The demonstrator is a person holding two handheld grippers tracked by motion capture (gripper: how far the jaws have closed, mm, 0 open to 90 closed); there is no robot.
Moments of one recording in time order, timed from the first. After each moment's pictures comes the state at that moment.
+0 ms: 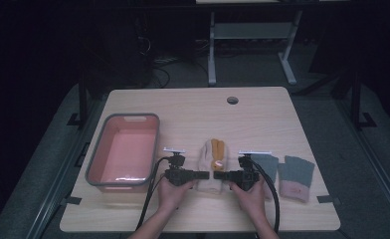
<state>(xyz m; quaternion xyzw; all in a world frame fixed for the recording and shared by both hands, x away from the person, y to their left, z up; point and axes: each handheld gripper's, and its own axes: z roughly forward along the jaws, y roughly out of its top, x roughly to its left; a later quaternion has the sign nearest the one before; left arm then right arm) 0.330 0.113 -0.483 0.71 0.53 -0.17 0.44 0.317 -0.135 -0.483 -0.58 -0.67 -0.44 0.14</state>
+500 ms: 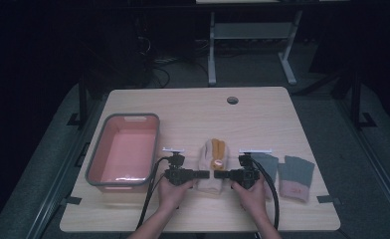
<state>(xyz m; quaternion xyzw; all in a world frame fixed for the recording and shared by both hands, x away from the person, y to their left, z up) 0.330 0.114 -0.482 0.70 0.52 -0.17 0.45 0.320 -0.137 -0.481 -0.57 -0.68 -0.44 0.15</state>
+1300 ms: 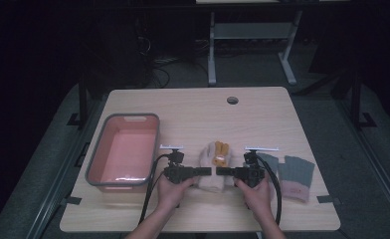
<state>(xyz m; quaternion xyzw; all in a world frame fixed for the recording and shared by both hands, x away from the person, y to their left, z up) 0.325 0.114 -0.457 0.69 0.50 -0.19 0.49 0.314 -0.147 -0.458 -0.56 -0.66 -0.48 0.17</state>
